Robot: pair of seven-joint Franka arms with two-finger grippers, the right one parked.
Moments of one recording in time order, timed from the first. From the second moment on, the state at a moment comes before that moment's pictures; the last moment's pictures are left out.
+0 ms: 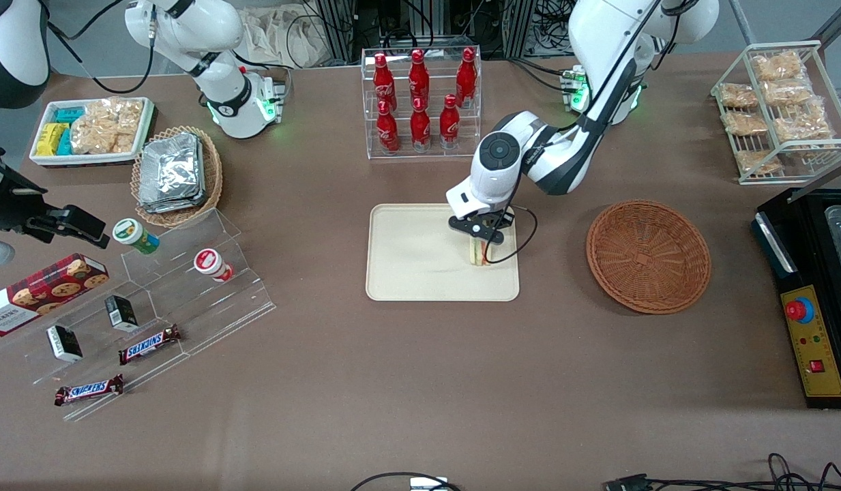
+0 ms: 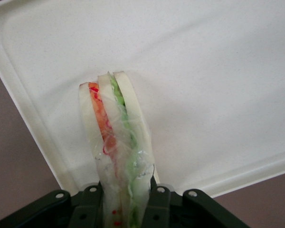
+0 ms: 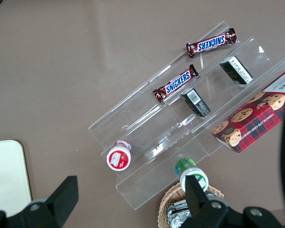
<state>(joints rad) -0.52 0.36 -0.23 -2.17 0.08 2.47 -0.42</state>
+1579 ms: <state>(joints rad) -0.52 0.24 0.06 -1.89 0.09 2.11 -0.50</state>
